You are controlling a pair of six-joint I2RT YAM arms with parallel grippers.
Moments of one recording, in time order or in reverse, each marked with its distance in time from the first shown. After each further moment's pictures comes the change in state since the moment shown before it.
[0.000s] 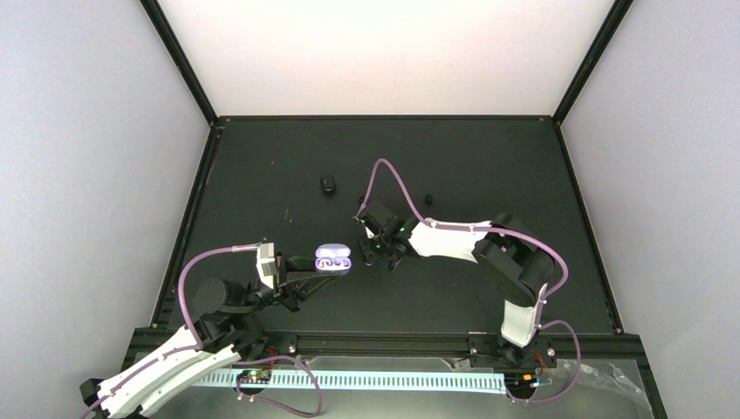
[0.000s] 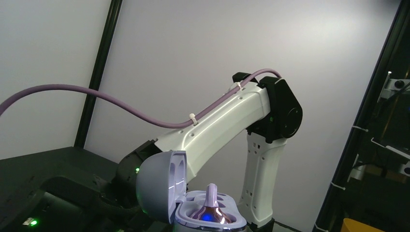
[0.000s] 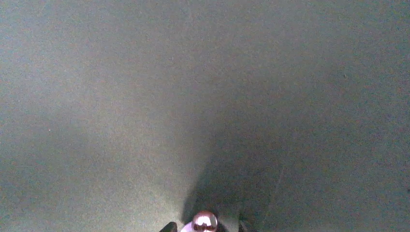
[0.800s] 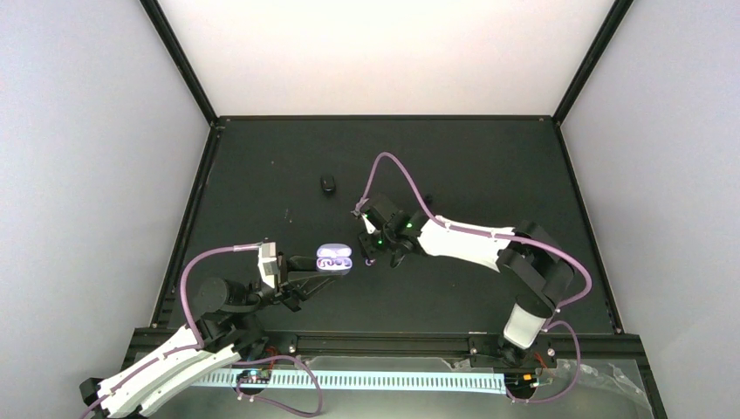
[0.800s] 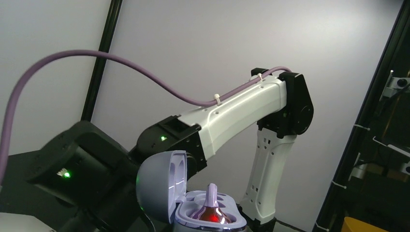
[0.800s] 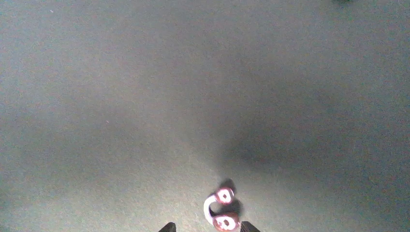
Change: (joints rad) left arm 0.000 0.011 0.000 0.001 0.000 0.001; right arm 0.012 -0.138 -0.016 -0.066 -0.011 -0.042
